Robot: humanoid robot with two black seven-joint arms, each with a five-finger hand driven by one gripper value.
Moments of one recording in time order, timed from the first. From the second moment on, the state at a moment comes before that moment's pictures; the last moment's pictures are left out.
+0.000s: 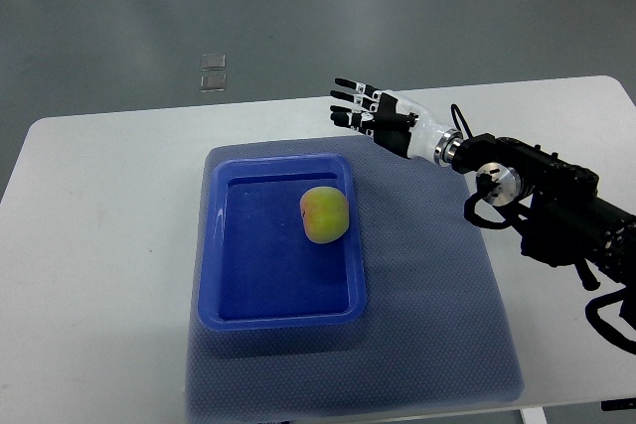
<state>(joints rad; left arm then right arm) 0.02 0.00 -0.01 -0.17 0.01 0.01 0.17 0.92 -0.06 0.37 0.37 0.02 0.52 0.18</state>
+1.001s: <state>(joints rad) 0.02 0.00 -0.01 -0.21 0.00 0.00 0.17 0.88 -0.10 0.37 0.36 0.22 0.40 0.08</state>
